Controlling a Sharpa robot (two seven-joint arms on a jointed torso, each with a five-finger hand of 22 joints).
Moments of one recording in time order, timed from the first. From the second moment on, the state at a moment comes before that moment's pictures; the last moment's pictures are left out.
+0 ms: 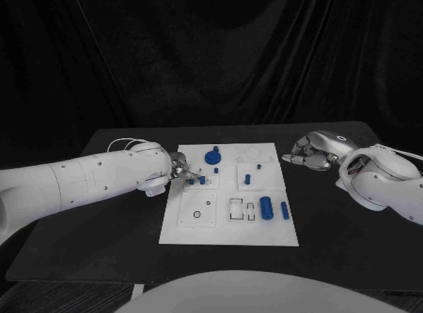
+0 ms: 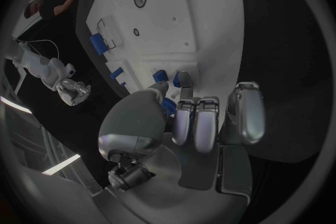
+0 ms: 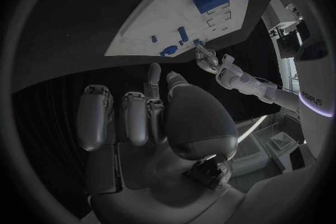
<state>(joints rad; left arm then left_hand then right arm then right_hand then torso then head) 1.16 -0.65 -0.21 1.23 -1.03 0.01 -0.47 0.98 0.06 0.14 0.28 0.24 0.96 0.03 0.38 1.26 1.47 -0.02 1.57 1.31 1.47 -0.07 1.57 1.31 0.05 1.41 0.05 1.33 1.31 1.20 -0.90 -0.21 1.46 -1.45 -0.43 -0.07 1.18 0.06 -0.03 0.29 0.37 1.02 0.01 0.44 0.70 1.47 -0.07 1.57 1.31 1.47 -0.13 1.42 1.31 0.04 1.47 -0.02 1.36 1.31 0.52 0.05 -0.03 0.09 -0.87</state>
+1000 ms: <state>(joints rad) 1.25 -0.71 -0.21 1.29 -1.07 -0.03 -0.47 0.97 0.03 0.08 0.29 0.20 0.94 0.04 0.39 1.30 1.47 -0.03 1.57 1.31 1.46 -0.07 1.57 1.31 0.05 1.41 0.04 1.32 1.31 1.20 -0.90 -0.21 1.46 -1.45 -0.43 -0.06 1.19 0.06 -0.03 0.29 0.37 1.02 0.01 0.44 0.69 1.47 -0.07 1.57 1.31 1.47 -0.13 1.42 1.31 0.04 1.47 -0.02 1.36 1.31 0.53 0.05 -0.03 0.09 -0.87</state>
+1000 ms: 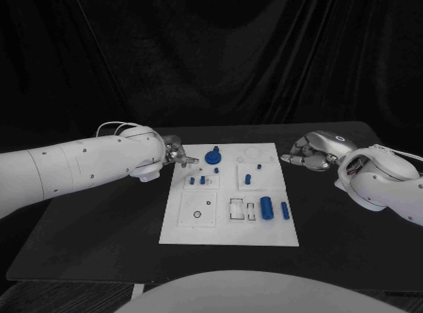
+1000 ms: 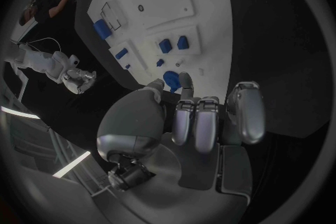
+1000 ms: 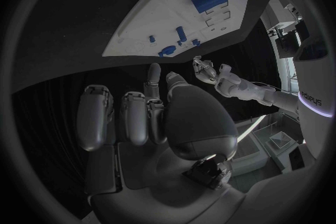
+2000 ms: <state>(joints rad) 1.20 -0.59 -0.21 1.12 -1.60 -0.19 0.11 1.47 -0.10 0.24 0.13 0.08 0.76 0.01 0.07 0.48 0.62 -0.03 0.30 0.38 1.22 -0.05 1.17 0.87 0.09 1.32 0.09 1.18 1.31 1.20 -0.90 -0.21 1.46 -1.45 -0.43 -0.05 1.19 0.06 -0.03 0.29 0.37 1.02 0.01 0.44 0.69 1.47 -0.07 1.57 1.31 1.47 -0.13 1.43 1.31 0.04 1.47 -0.02 1.38 1.31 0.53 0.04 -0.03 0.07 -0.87</state>
